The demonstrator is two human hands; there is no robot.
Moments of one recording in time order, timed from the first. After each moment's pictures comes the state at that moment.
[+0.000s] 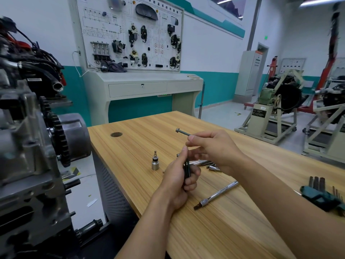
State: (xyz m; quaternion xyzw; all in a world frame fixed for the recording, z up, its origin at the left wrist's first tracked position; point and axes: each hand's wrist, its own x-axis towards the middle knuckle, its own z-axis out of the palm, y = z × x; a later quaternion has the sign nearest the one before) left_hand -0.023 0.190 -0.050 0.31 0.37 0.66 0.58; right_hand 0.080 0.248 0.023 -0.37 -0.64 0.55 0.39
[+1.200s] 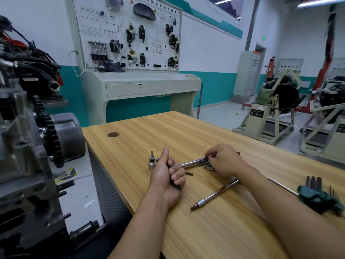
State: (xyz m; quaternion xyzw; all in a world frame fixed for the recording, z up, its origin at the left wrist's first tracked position) left_hand -0.037 0.192 -0.050 0.10 0.29 0.71 0.63; right_hand 0.120 0.332 -0.039 -0.49 -0.84 0.11 0.20
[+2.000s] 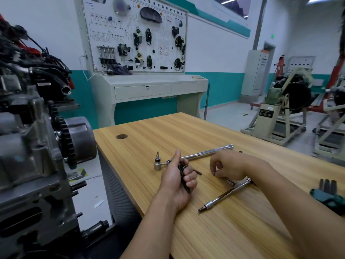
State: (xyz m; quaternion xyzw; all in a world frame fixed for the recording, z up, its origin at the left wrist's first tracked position) left_hand -0.031 0.192 -0.049 0.13 0.31 0.69 0.64; right_hand 0.117 0.309 -0.007 -0.39 -0.92 0.07 -0.04
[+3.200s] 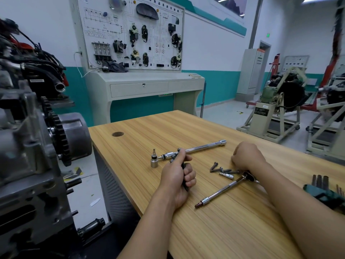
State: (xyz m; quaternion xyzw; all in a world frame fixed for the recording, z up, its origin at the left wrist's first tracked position) left_hand -0.021 0.193 -0.052 0.20 0.37 0.70 0.58; right_hand 0.148 0.352 -0.032 -0.68 -0.72 0.06 0.14
